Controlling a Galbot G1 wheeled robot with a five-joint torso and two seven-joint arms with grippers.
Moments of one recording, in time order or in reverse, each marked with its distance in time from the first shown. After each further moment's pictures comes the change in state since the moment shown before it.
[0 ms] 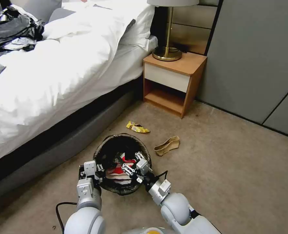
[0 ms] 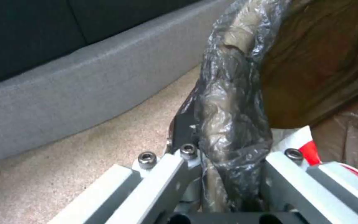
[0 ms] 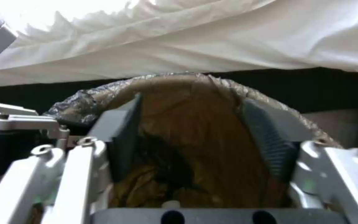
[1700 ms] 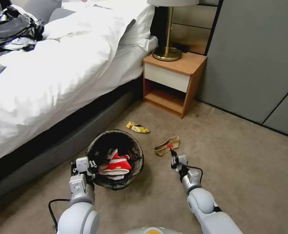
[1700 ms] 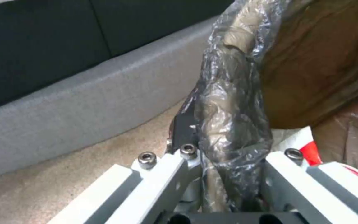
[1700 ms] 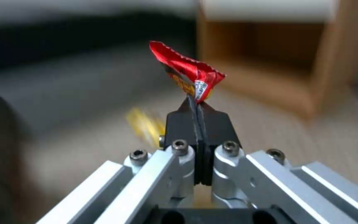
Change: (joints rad) left arm -0.029 0.017 -0.059 0.008 -0.026 -0.001 -0.003; right arm -0.047 -0.010 0.316 -0.046 0.095 -0.063 0.118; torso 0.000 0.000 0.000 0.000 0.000
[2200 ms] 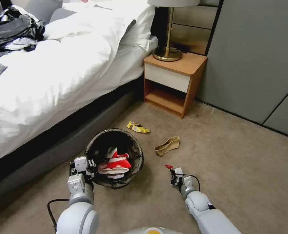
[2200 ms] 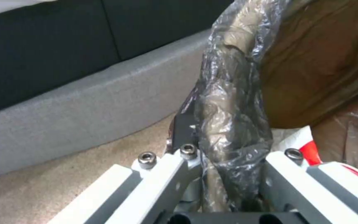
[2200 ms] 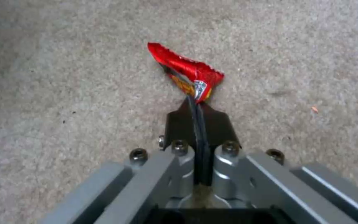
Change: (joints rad) left arm 0.001 -0.015 -0.017 -0.015 -0.011 -0.001 -0.003; right arm 0.172 0.019 -0.085 -0.519 -0.037 -0.342 0.073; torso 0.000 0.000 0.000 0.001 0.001
